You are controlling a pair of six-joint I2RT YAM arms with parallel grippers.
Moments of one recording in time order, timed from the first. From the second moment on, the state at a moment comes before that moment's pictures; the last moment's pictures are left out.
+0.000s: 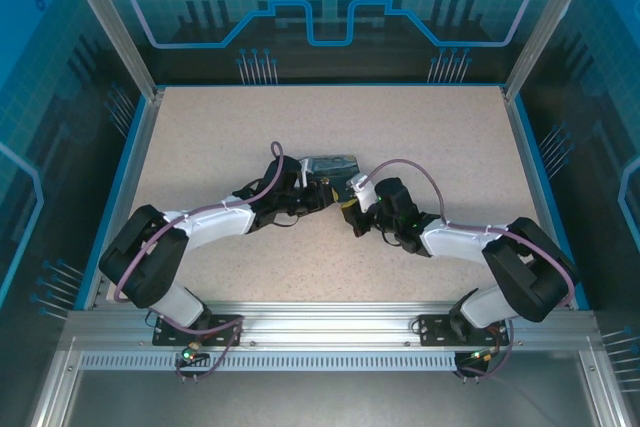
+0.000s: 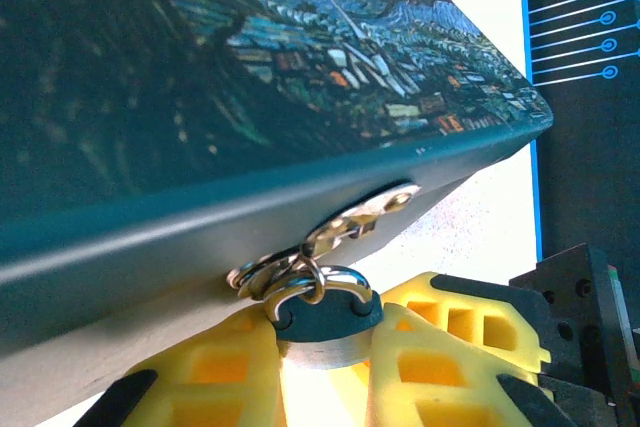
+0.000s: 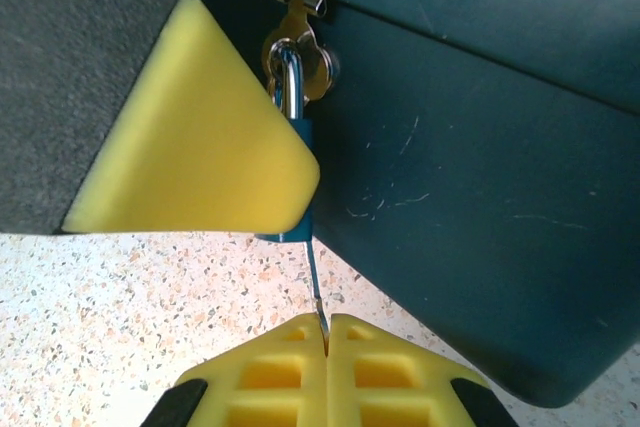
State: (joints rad) left arm -0.60 1.56 0.81 0.10 0.34 -0.90; right arm 0.64 1.45 0.55 0.32 -0.22 0.09
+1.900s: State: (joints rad) left arm -0.60 1.53 0.79 0.13 0.34 -1.06; right arm 0.60 1.40 0.49 0.40 -0.33 0.10
